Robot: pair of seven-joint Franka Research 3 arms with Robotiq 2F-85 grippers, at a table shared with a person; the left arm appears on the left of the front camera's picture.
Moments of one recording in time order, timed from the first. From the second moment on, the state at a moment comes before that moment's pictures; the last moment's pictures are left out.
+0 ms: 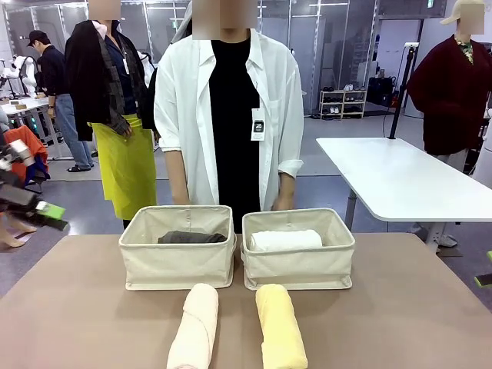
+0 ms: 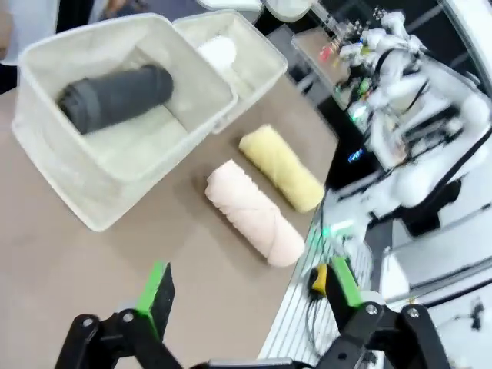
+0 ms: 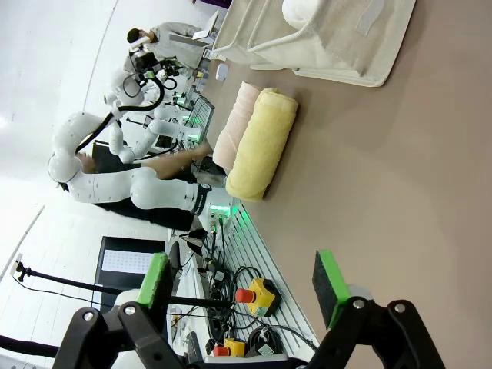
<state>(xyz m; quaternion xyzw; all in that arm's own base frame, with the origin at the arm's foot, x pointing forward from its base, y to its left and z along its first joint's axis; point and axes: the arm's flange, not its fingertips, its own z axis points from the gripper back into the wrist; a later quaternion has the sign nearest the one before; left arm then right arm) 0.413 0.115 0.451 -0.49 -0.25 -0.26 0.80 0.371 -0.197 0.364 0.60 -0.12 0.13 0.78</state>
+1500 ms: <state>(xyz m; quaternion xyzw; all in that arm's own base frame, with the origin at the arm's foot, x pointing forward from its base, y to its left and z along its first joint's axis) 0.429 0.176 0.345 -0.60 -0.25 -0.15 0.74 0.371 -0.196 0.364 0.60 -0.12 0.13 0.78</state>
